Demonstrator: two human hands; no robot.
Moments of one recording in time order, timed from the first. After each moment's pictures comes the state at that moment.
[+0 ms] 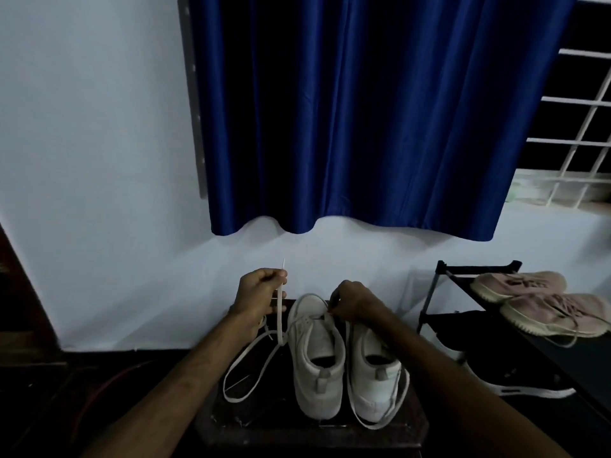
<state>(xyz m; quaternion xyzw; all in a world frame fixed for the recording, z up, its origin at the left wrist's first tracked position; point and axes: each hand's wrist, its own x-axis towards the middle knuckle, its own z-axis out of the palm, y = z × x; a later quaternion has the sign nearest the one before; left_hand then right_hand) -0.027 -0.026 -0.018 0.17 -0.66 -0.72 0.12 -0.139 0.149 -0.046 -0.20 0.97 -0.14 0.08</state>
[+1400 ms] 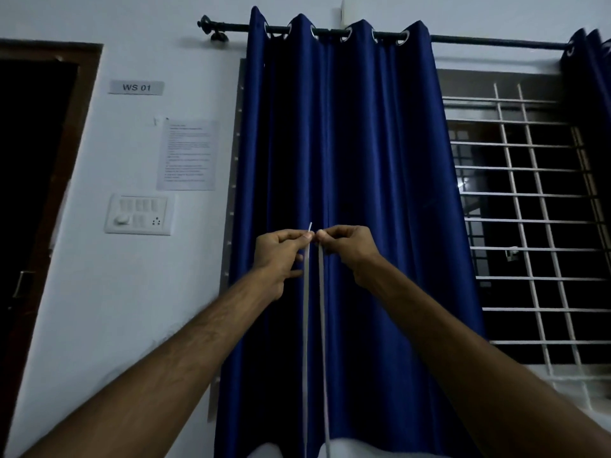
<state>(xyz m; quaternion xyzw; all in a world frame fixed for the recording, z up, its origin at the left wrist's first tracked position) 0.057 0.025 0.407 -0.11 -0.66 -0.63 0.39 -0.006 0.156 0.423 -0.37 0.67 -0.61 -0.22</state>
